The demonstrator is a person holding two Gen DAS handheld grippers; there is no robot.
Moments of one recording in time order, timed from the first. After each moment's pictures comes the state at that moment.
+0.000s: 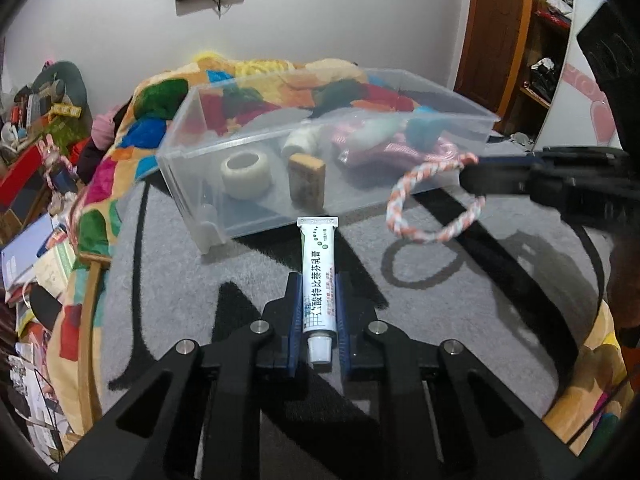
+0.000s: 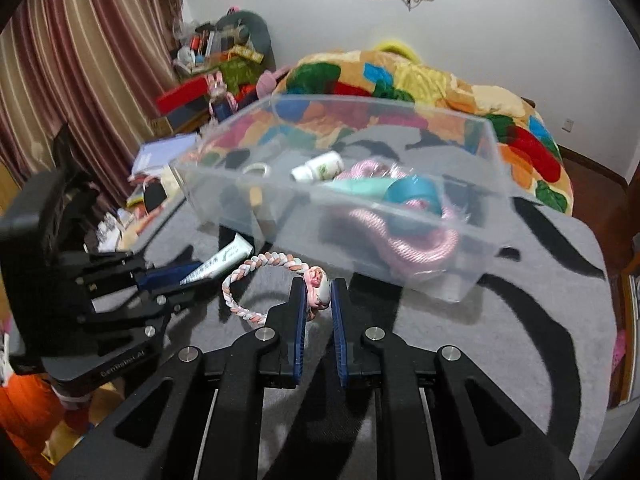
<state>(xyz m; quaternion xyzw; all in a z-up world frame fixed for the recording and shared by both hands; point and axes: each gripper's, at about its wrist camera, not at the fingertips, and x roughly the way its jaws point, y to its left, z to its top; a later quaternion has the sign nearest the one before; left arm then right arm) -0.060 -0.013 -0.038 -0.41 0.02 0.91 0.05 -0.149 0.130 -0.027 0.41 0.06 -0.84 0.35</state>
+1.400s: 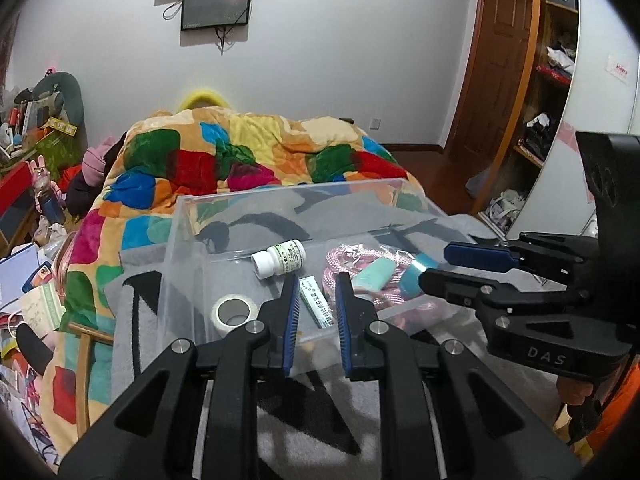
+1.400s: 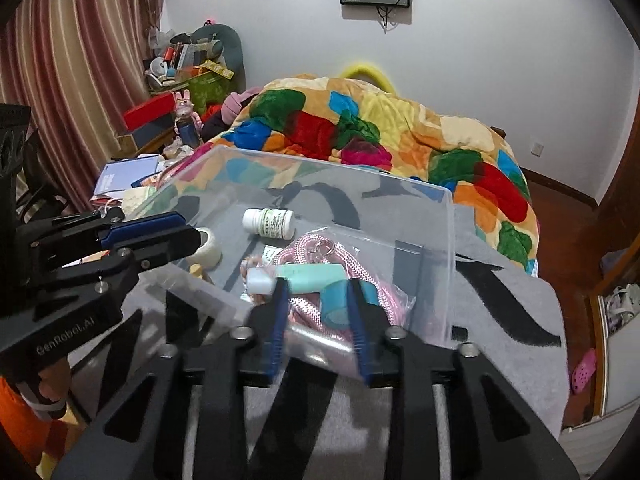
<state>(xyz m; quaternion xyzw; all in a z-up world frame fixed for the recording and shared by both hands) -0.127 -0.018 0.023 -0.34 -0.03 0.94 0.06 -0.195 0.121 -0.004 0.38 0.10 -0.87 0.30</state>
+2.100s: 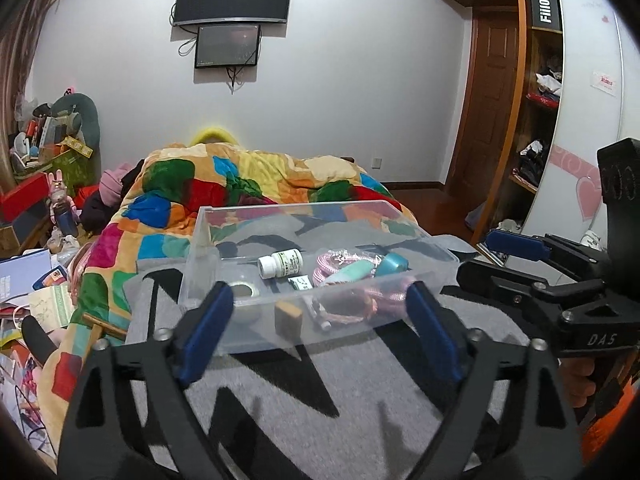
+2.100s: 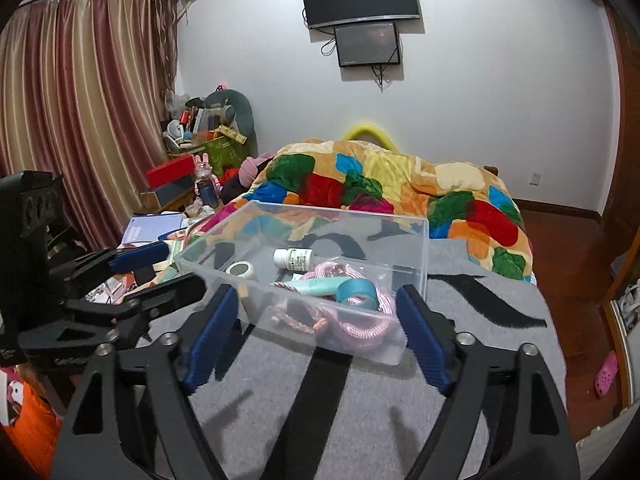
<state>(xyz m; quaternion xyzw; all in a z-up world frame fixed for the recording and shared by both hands) -0.062 -0.011 0.029 -0.26 -0.04 0.96 0.05 -0.132 0.160 0.017 0.28 0.03 -0.91 0.32</state>
